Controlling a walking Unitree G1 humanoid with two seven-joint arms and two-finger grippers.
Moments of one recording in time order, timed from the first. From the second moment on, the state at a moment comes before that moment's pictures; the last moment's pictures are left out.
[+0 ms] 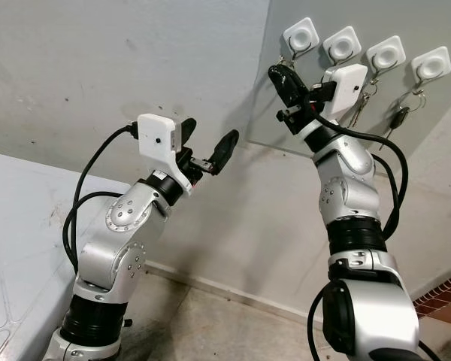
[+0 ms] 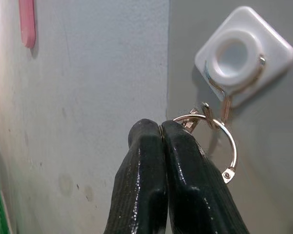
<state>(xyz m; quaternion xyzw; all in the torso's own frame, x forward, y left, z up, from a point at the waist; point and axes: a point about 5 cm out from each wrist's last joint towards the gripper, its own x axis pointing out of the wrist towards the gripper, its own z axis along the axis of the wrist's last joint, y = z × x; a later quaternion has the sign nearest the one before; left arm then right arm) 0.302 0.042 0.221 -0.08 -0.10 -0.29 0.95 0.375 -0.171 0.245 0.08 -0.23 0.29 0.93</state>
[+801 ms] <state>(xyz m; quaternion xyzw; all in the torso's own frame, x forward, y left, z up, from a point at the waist) 0.303 0.046 0.221 -0.08 -0.09 -0.27 0.95 0.353 -0.173 0.219 0.08 -0.28 0.17 0.94</state>
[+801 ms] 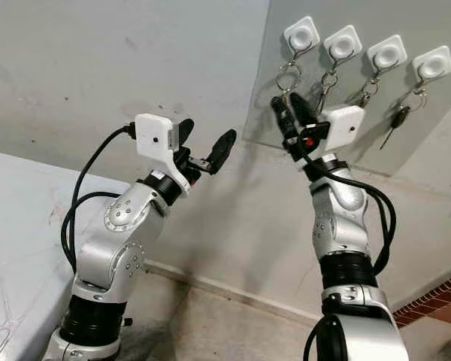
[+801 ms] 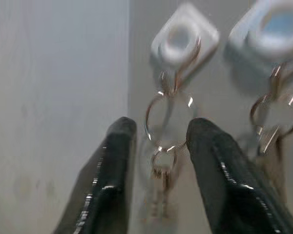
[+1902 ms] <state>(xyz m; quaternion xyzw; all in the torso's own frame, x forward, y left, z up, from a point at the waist) 0.294 0.118 0.035 -0.02 0.13 -0.07 0.99 0.280 -0.188 0.029 0.06 0.05 0.06 1.00</state>
